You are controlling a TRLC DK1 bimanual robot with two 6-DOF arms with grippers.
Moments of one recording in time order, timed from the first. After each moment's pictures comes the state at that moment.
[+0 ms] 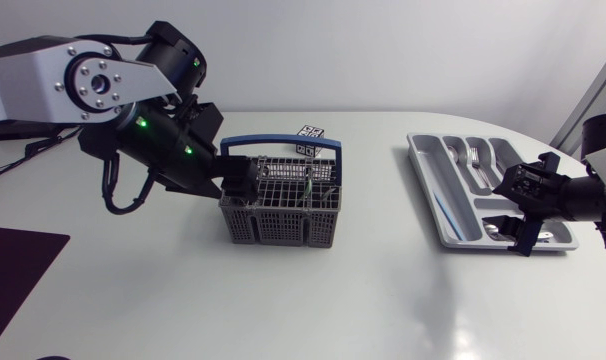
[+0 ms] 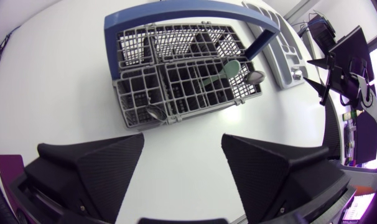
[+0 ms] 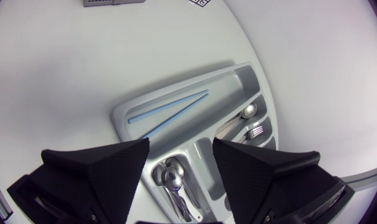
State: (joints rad) left arm -0.46 1.56 1.26 -0.82 0.17 -0.21; right arm -0.29 1.41 0.78 -0.30 -0.27 -1.33
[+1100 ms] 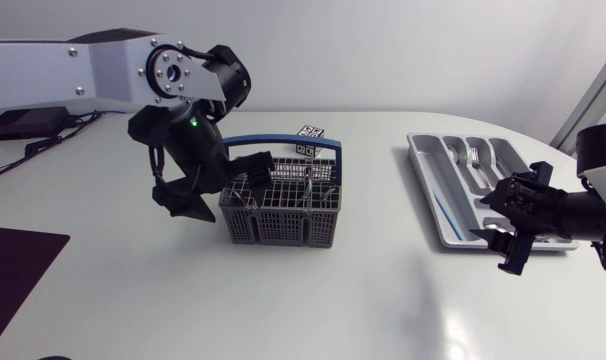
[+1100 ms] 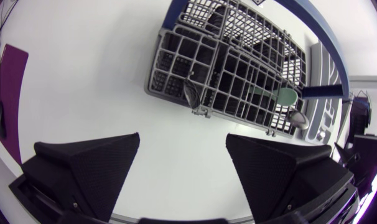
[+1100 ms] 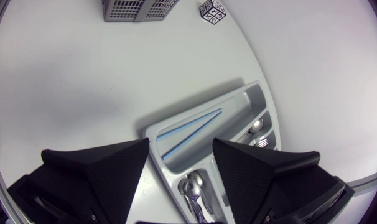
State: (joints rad) left arm -0.51 1.76 1.45 -1.06 0.04 -0.79; right arm -0.20 1.24 0.67 -0.33 -0.27 -1.27
